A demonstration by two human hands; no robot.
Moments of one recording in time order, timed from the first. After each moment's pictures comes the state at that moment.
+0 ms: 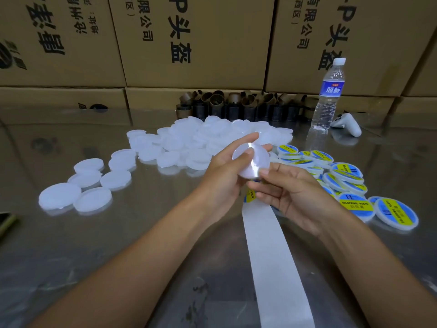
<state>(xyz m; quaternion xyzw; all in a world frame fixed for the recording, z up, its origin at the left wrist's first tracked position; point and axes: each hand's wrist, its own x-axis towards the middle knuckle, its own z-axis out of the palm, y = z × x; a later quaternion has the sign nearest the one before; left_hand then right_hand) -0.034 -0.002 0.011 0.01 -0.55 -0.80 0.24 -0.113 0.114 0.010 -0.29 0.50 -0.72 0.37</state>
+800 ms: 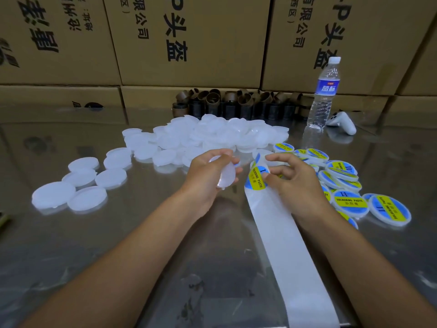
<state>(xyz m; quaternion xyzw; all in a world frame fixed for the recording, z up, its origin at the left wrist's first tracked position) -0.038 -0.021 0.002 0.21 -0.57 -0.74 0.29 -0.122 0.109 -0.005 -0.29 0.69 -0.66 0.10</state>
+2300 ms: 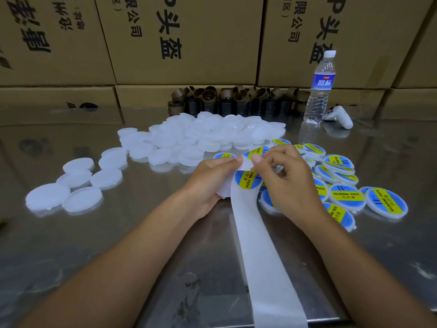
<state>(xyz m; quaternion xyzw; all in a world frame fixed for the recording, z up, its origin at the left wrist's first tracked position) -0.042 -0.017 -0.006 0.20 -0.62 -0.74 0.17 -0.115 0.106 -0.006 -0.40 0.71 -0.57 -0.09</state>
